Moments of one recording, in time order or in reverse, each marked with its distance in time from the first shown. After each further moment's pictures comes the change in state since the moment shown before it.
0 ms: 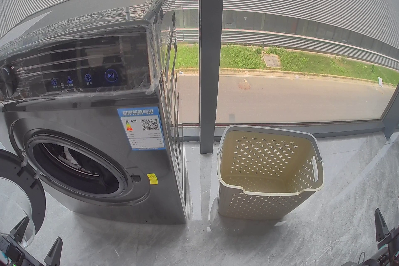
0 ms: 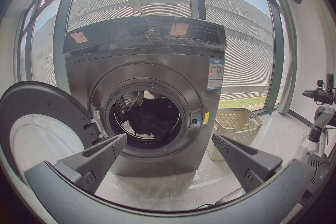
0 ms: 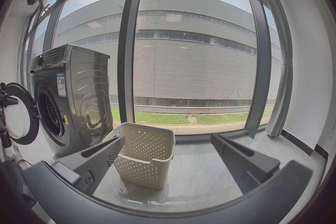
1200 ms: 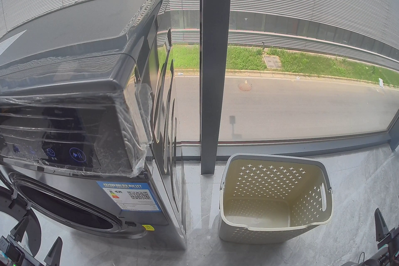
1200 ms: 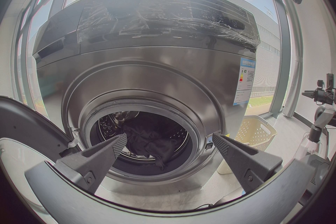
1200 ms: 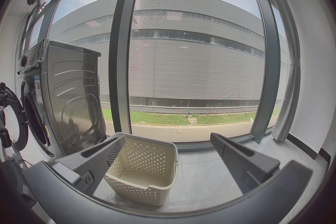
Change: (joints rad) left arm -0.001 0.001 0.000 -0.001 0.002 0.000; right arm 0.000 0.001 0.000 0.000 -0.001 0.000
